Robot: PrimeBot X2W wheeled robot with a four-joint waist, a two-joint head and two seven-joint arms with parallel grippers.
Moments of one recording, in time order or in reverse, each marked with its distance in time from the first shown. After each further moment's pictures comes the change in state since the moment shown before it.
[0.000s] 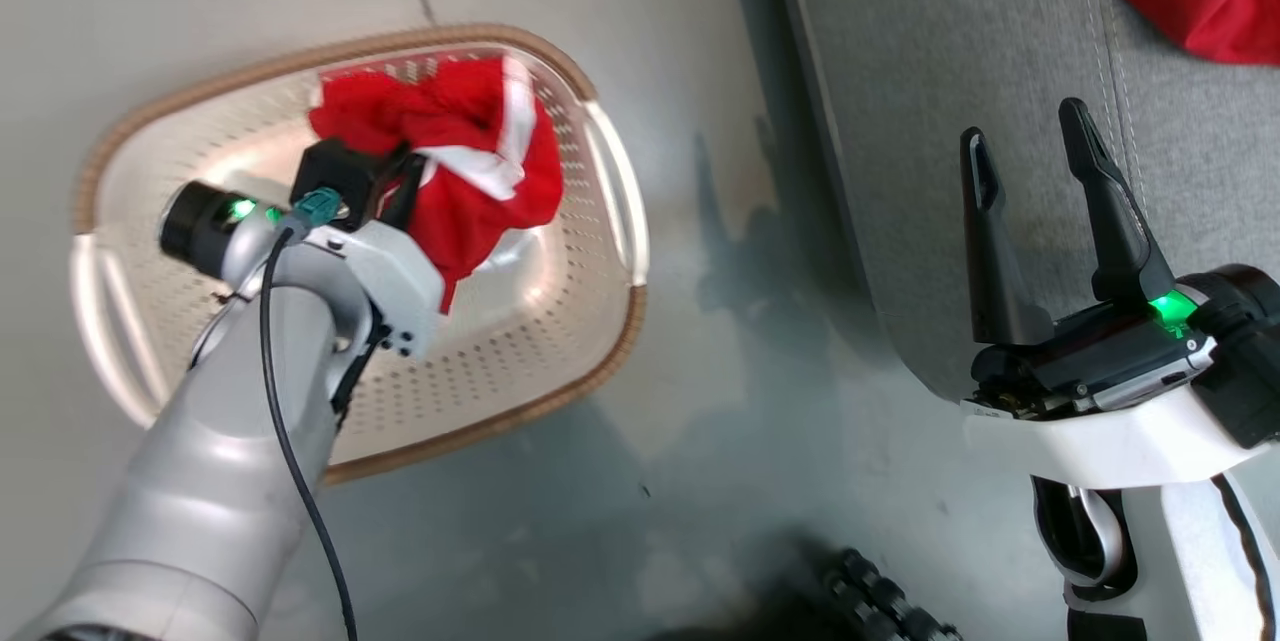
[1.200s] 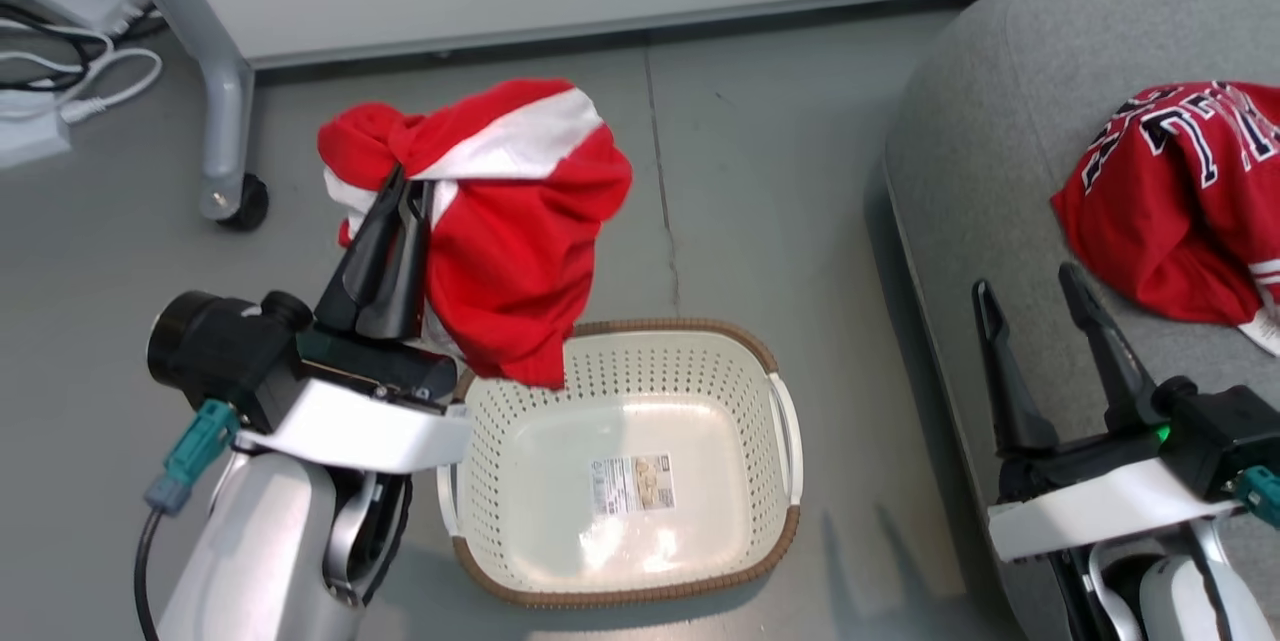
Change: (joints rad) left arm 0.552 -0.002 0.289 -1.001 -0.058 0.052 -0.001; right arm 0.179 0.000 -0.094 0.077 -0.058 0.000 0.143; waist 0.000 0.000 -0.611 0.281
